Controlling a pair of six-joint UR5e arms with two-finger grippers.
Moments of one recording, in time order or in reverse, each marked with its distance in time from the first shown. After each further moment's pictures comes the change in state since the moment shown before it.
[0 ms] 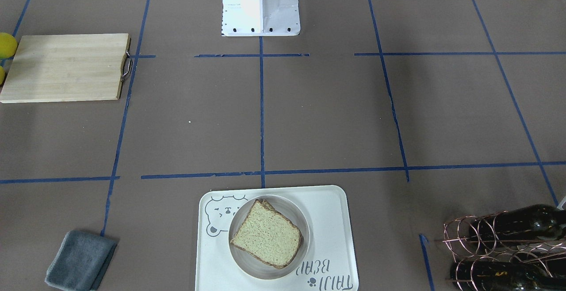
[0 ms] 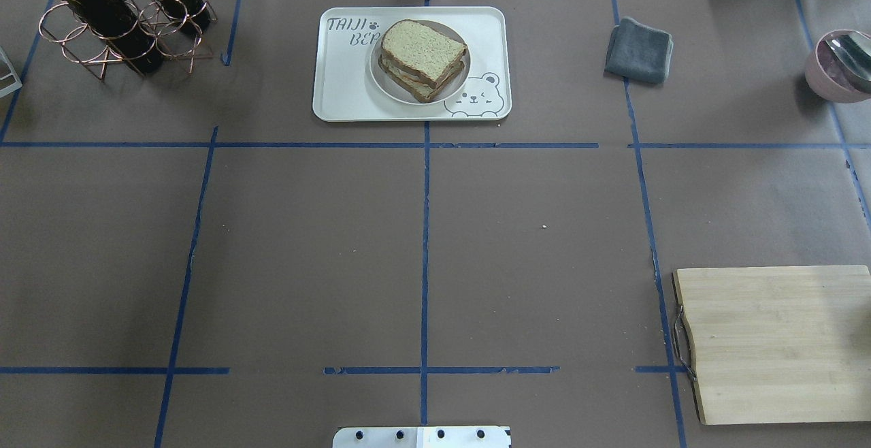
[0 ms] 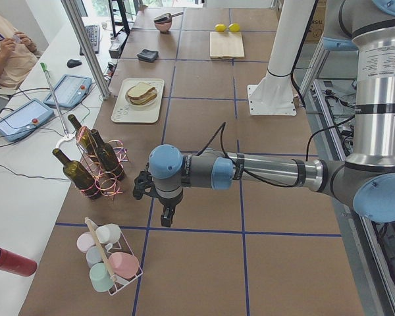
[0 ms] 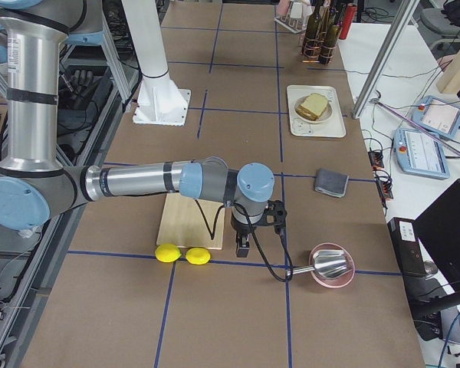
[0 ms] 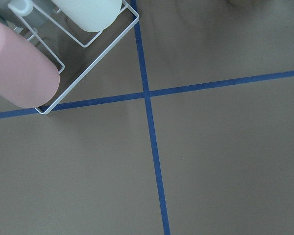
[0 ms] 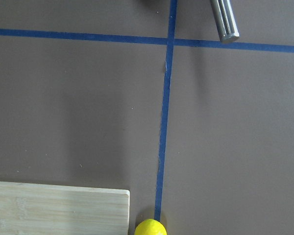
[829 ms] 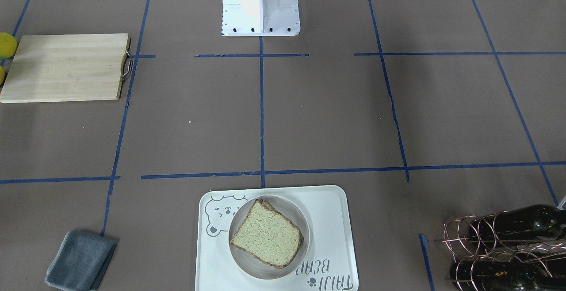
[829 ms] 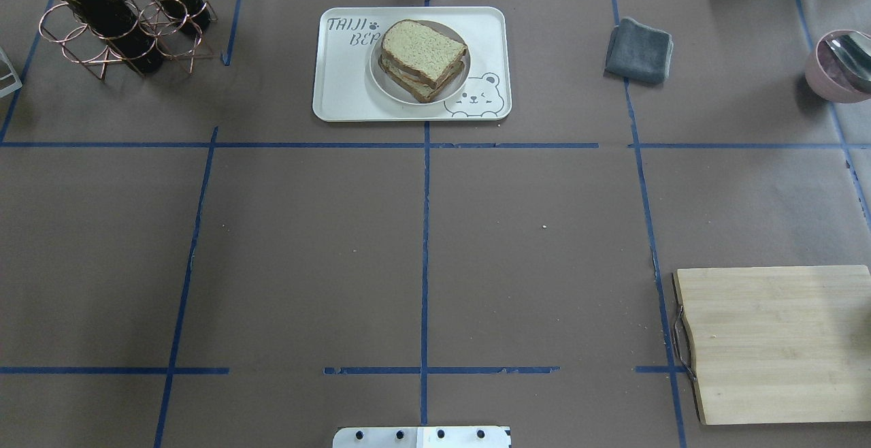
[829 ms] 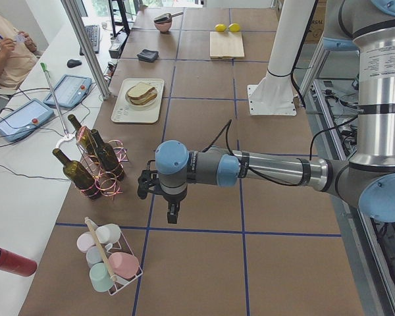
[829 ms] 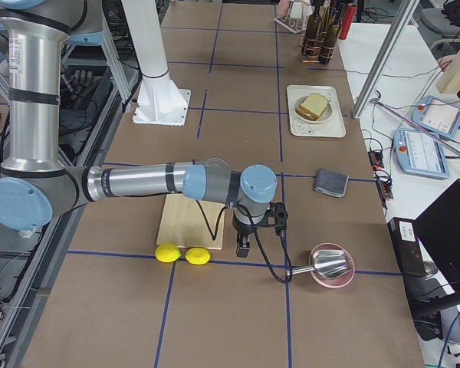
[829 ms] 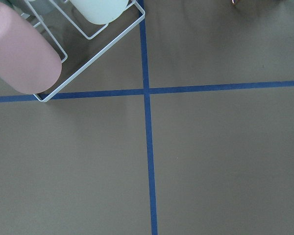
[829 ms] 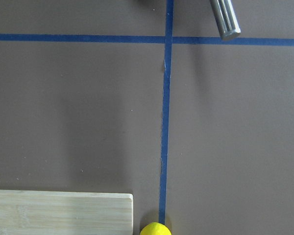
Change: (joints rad) left arm 0.005 0.045 -0.064 -0.017 0.001 -0.139; right arm -0.021 0.017 -0.024 0.007 0.000 0.031
